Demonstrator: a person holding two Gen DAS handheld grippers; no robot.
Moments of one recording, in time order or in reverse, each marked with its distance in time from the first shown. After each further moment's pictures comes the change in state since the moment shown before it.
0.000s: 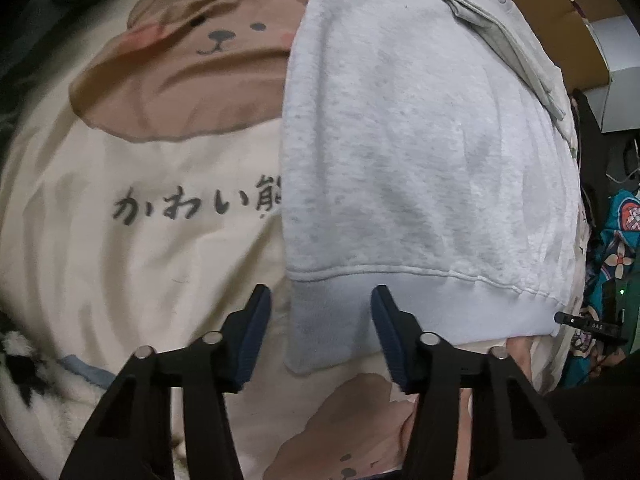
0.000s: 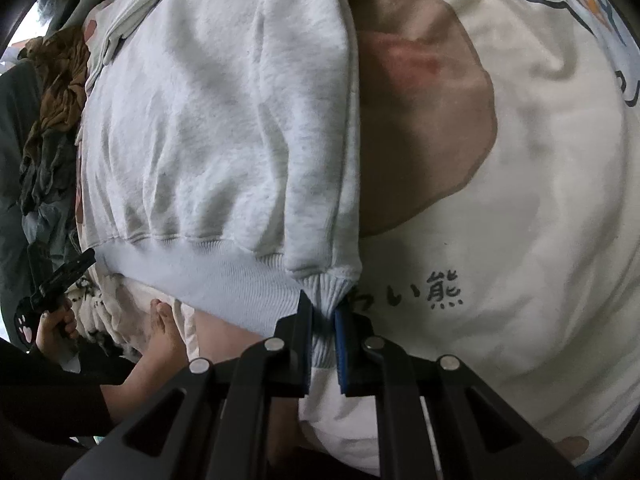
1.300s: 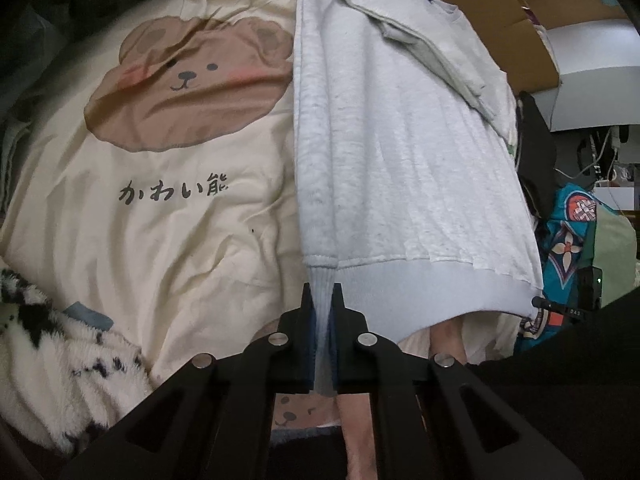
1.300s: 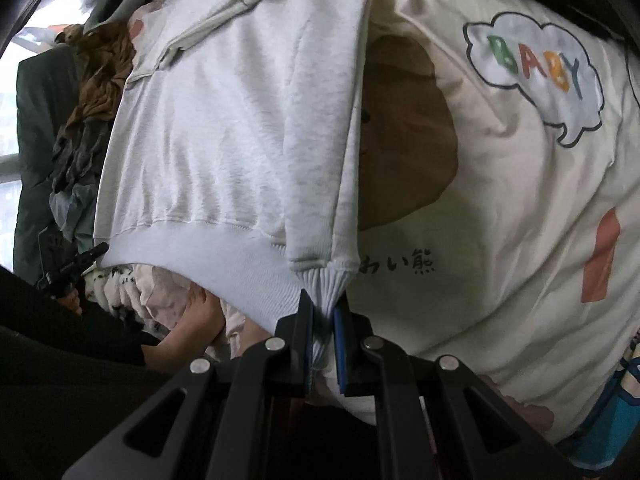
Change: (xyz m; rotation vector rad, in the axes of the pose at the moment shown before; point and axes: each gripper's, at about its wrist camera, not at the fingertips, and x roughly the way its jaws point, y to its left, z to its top) left arm -0.095 -0.038 -0.040 0.008 -0.015 -0.129; right arm -0.099 0.026 -0.022 -0.079 -0.048 0.029
